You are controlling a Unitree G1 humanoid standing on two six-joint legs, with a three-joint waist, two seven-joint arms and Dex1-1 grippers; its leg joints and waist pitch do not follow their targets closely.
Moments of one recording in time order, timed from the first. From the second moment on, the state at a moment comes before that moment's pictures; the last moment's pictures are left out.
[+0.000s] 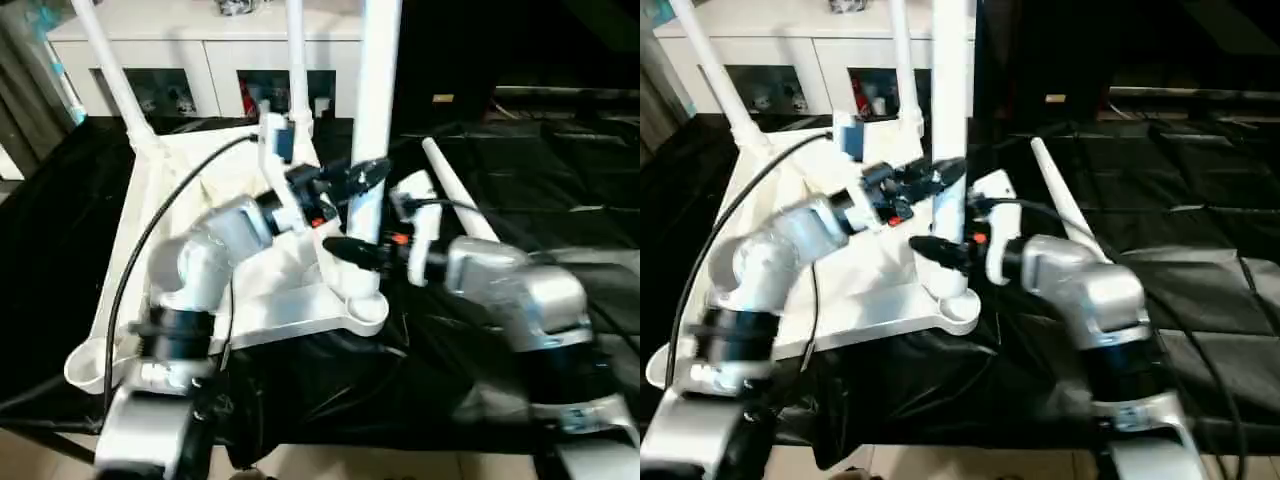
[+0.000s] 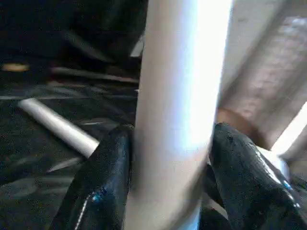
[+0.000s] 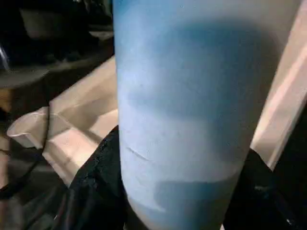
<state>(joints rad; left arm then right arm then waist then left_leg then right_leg) -0.71 0.03 0.07 0.20 -0.54 0.67 -0.61 -0.57 -0.23 0.11 0.08 0.38 0.79 0.67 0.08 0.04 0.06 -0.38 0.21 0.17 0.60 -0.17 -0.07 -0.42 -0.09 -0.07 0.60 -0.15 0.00</state>
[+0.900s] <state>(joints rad) -0.71 0.02 0.08 0.24 -0.48 0.55 -0.50 -0.60 -0.24 0.12 0.11 0.37 0.77 0.69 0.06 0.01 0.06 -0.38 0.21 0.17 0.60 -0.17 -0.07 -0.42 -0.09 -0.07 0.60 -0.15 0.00</state>
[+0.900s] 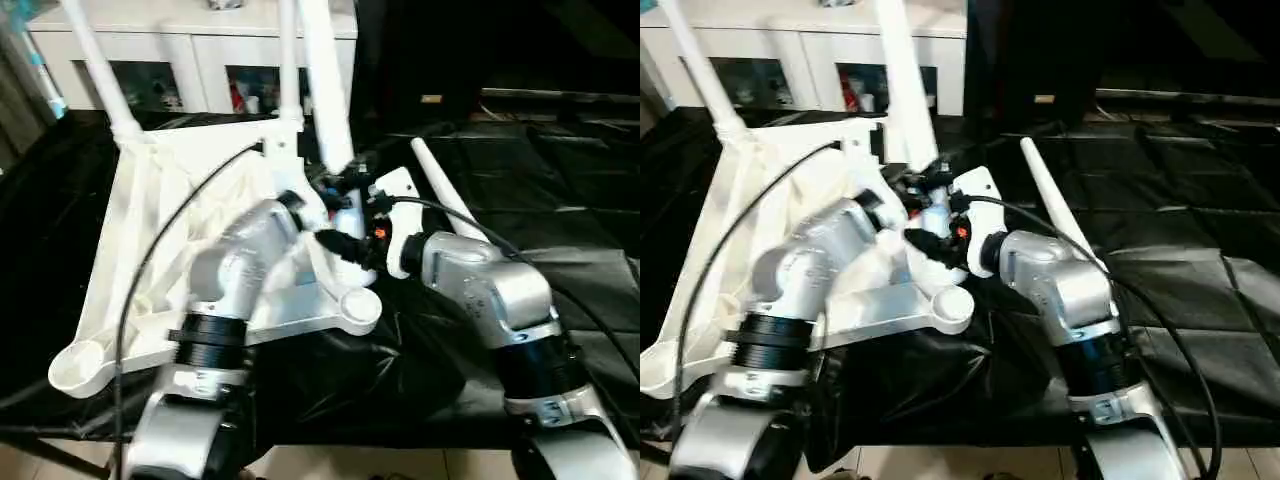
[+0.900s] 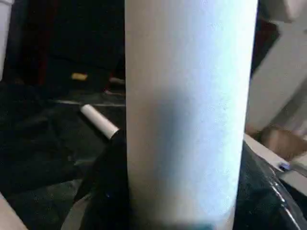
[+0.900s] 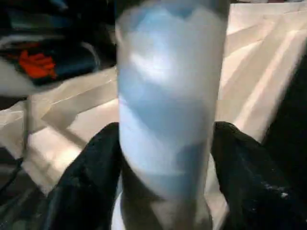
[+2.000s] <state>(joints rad) -0.70 0.15 0.08 0.16 -0.69 0.72 -0.89 -0.60 -0.31 0.10 0.05 0.55 0.82 0.95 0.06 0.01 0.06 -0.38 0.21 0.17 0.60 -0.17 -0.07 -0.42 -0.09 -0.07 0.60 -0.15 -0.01</state>
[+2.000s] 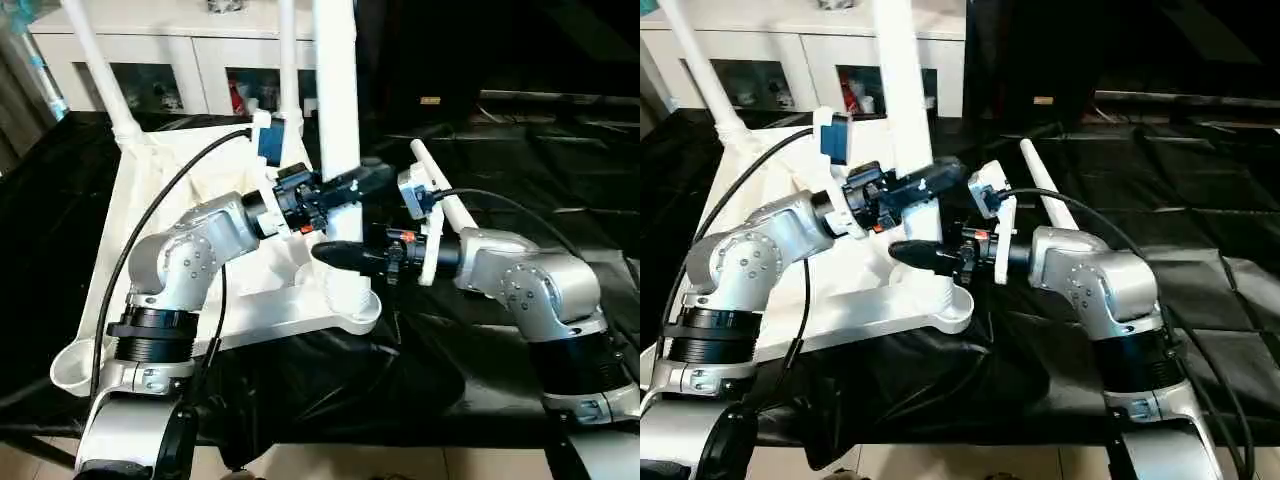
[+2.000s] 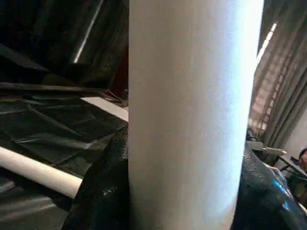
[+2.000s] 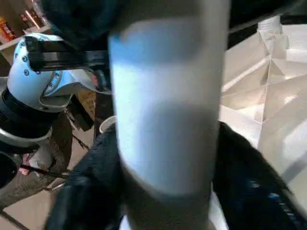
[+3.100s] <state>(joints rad) -0.72 0.05 0.08 0.21 -0.55 0.66 -0.57 -0.60 -0.29 0.10 0.17 0.45 0.74 0.83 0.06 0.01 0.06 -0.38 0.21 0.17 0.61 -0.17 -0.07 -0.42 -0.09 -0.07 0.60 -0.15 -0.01</state>
